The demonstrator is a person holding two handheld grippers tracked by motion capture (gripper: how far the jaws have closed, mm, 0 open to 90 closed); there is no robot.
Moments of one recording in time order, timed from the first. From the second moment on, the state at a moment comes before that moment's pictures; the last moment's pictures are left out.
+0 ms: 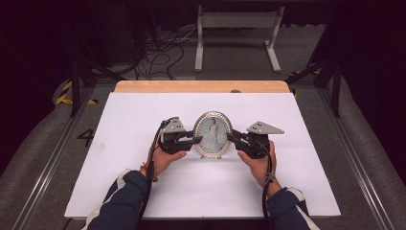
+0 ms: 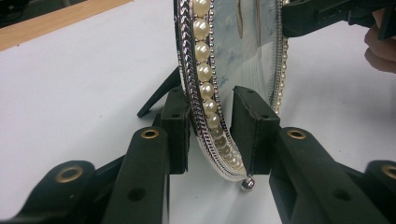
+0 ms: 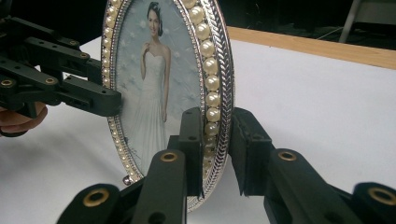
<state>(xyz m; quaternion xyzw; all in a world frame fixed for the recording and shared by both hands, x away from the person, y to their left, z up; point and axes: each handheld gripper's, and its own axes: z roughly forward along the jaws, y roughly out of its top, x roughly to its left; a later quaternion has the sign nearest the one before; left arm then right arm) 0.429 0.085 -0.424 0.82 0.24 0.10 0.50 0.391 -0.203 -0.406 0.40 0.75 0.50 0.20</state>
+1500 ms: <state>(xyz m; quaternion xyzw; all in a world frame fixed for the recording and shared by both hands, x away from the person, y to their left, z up) 0.415 0.091 -0.424 0.84 0.22 0.16 0.47 0.386 -0.212 -0.404 0.36 0.78 0.45 0.24</state>
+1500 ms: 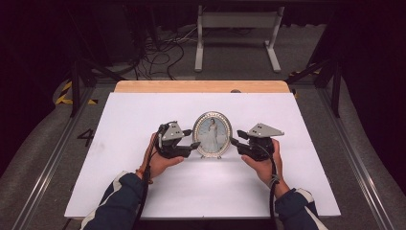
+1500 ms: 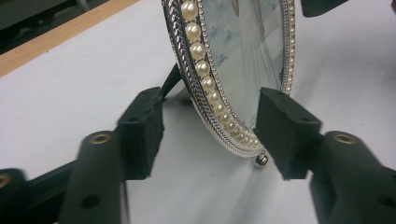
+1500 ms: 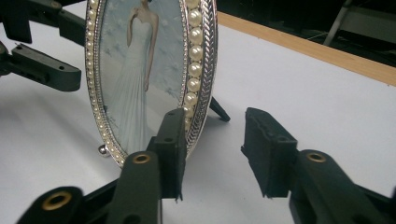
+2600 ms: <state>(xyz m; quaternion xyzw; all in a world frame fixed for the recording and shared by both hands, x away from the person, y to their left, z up) 0.390 0.118 -0.432 0.87 0.20 0.19 0.40 0.371 -0.229 -0.412 0.34 0.81 0.40 0.26</state>
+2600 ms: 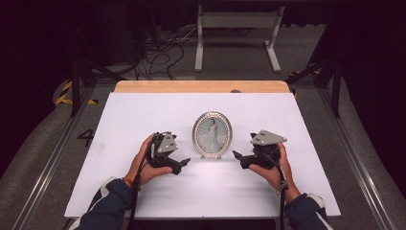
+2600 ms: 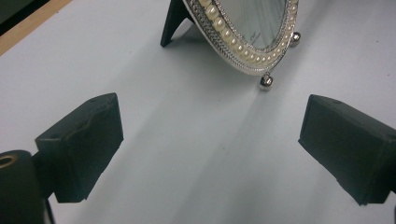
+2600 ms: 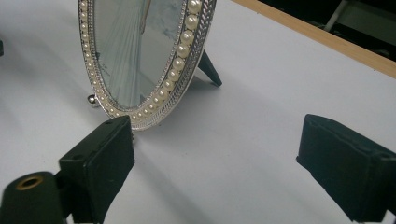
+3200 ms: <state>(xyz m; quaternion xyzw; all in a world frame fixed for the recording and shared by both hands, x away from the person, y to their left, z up) 0.369 0.163 -0.436 0.87 0.22 0.20 0.40 0.354 -0.258 -0.417 0.34 0.81 0.39 0.27</state>
